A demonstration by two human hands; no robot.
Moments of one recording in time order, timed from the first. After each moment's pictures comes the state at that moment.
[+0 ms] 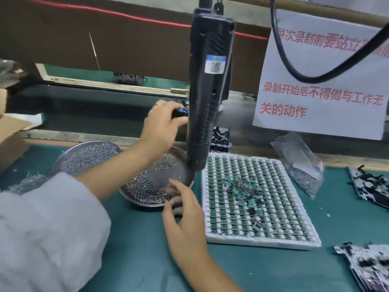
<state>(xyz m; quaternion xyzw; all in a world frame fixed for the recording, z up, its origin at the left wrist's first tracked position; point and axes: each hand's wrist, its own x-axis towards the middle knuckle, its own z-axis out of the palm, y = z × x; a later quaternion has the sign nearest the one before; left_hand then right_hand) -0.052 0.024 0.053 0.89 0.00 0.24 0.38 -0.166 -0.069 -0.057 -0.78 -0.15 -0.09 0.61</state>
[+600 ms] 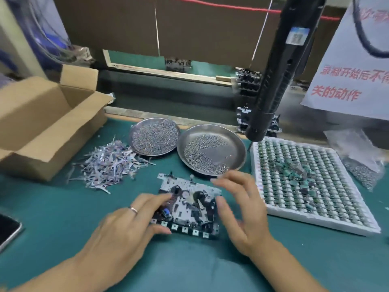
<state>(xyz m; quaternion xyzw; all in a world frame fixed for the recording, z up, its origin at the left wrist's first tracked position) -0.294 0.127 -0.026 0.96 -0.13 0.20 0.16 -0.198 -0.084 -0.051 -0.75 -0.40 -0.27 0.45</state>
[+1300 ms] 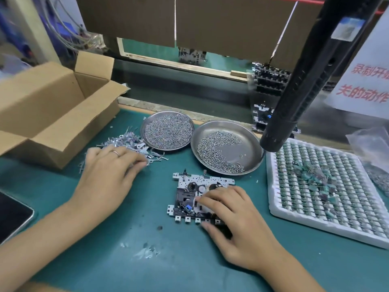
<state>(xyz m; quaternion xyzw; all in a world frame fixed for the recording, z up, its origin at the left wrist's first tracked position) -0.247 0.190 -0.023 0.97 0.05 0.22 0.13 -0.203 -0.076 -0.059 -0.83 -0.49 -0.12 0.25</state>
